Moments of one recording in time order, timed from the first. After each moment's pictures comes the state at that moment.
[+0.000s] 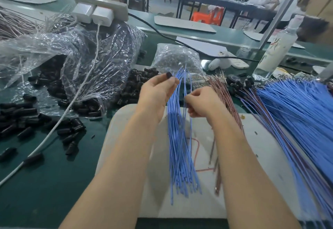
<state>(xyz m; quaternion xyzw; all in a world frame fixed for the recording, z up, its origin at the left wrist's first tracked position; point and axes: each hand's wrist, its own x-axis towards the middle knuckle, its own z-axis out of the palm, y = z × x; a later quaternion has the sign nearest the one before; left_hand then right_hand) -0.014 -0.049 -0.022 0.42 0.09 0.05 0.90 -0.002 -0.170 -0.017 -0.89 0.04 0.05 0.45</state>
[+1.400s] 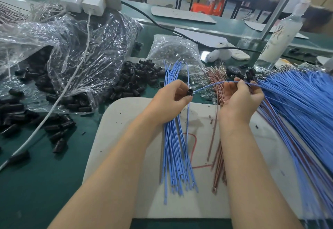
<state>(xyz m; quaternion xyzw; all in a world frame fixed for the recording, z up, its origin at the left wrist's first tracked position) -0.016 -0.062 -0.057 0.81 -0.12 0.02 0.57 -0.001 -0.206 -0.031 -0.38 0.19 -0.31 0.85</state>
